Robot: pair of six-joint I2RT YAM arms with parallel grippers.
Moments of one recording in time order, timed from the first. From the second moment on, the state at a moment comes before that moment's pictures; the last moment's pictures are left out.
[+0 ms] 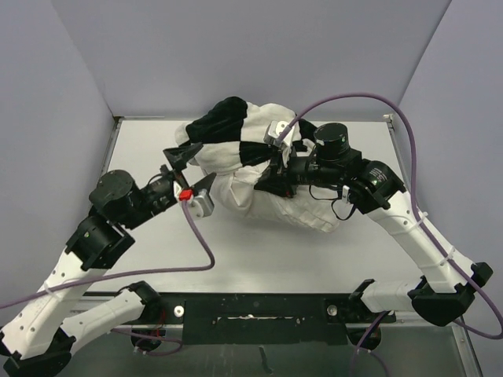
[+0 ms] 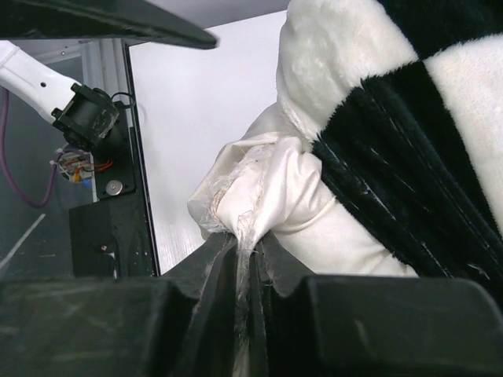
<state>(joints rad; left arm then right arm) -0.70 0.86 1.19 -0.29 0.22 0.92 0.74 1.27 1.58 -0.70 -0.56 -0.16</state>
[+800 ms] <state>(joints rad) -0.71 0.89 1.04 -0.26 0.14 1.03 0.74 1.27 1.58 -0.68 -0.56 -0.12</state>
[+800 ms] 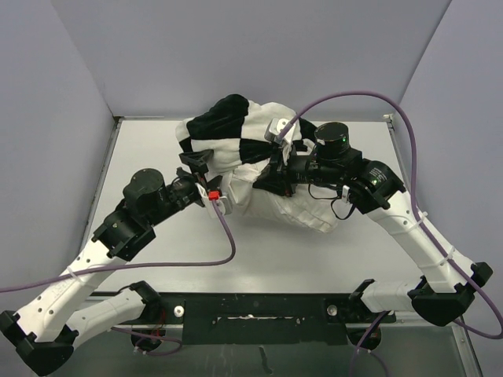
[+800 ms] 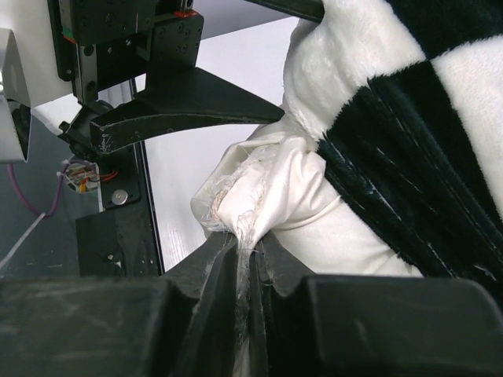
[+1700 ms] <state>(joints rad) -0.72 1.07 0.94 0.31 0.02 1.18 0.72 1.27 1.57 -0.61 -0.55 -0.12</state>
